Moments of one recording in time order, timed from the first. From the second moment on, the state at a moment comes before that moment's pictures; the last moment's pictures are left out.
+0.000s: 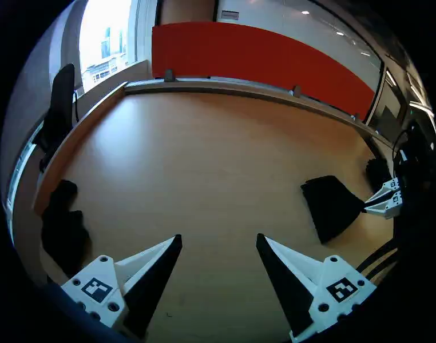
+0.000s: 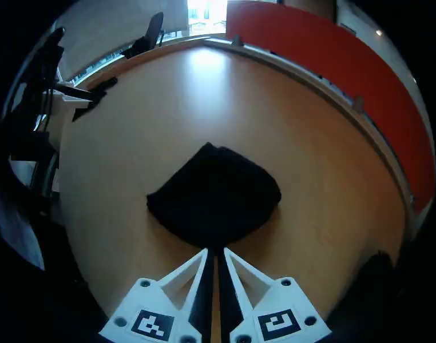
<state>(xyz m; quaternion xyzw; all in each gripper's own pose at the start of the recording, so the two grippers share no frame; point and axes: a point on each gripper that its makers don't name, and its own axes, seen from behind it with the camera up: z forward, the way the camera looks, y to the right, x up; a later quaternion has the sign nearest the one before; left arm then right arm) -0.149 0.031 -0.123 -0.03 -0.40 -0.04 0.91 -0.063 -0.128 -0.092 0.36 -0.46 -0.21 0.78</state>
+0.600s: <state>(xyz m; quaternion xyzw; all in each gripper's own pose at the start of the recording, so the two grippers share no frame) -0.143 0.027 -0.121 -0.03 -0.39 -0.04 0.92 0.021 -0.155 -0.050 0.37 -0.39 -0.21 0.81</state>
